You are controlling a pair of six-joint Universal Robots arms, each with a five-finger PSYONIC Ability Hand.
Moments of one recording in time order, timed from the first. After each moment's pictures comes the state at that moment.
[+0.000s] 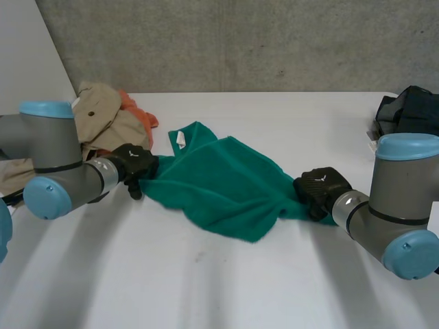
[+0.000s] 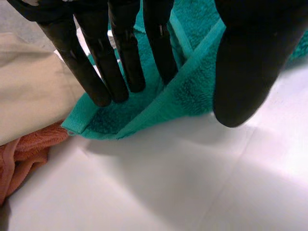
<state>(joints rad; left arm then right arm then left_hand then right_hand) 4.48 -2.43 -1.00 2.89 -1.28 3.78 1.92 -0.97 1.48 0.00 1.41 2.70 0.73 0.71 0.71 0.71 0.53 1.11 1.13 1.12 1.12 0.94</state>
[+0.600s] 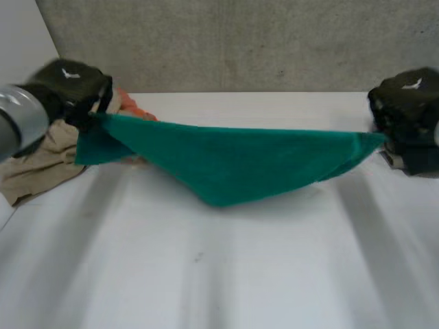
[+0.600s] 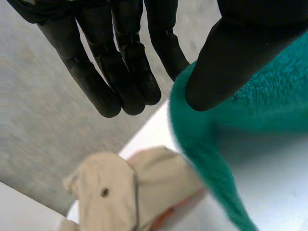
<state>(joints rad) 4.53 -1.78 -1.23 2.82 -1.30 3.66 1.69 -1.40 1.30 0.34 1.32 2.53 1.16 1.20 1.19 1.19 1.00 1.14 1.18 1.19 1.19 1.02</state>
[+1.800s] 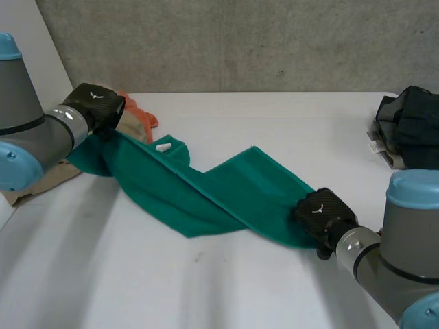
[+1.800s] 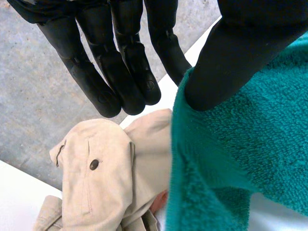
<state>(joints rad) 4.48 -2.15 -1.01 2.90 -1.45 3.69 1.97 -1.19 1.81 -0.12 1.45 2.41 1.16 1.20 1.19 1.20 1.00 0.56 0.56 0.56 0.56 0.39</state>
